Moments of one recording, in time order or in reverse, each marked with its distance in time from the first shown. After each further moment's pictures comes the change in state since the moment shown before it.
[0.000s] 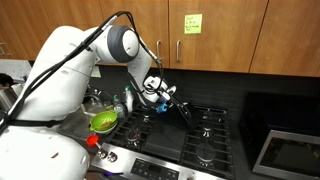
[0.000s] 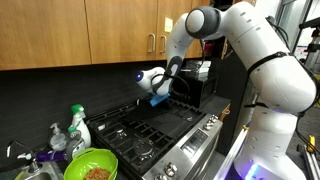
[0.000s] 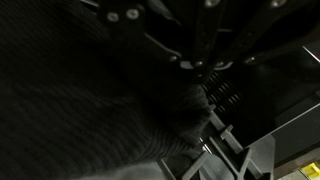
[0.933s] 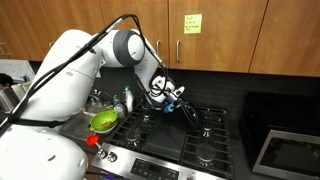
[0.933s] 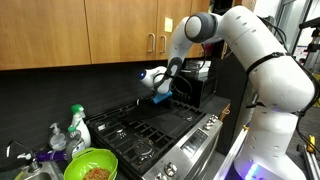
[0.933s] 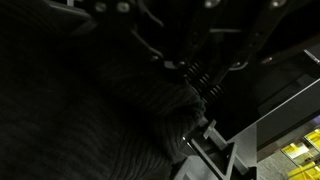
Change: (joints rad) arm -0.050 0.046 -0.021 0.083 0.058 -0.040 -0.008
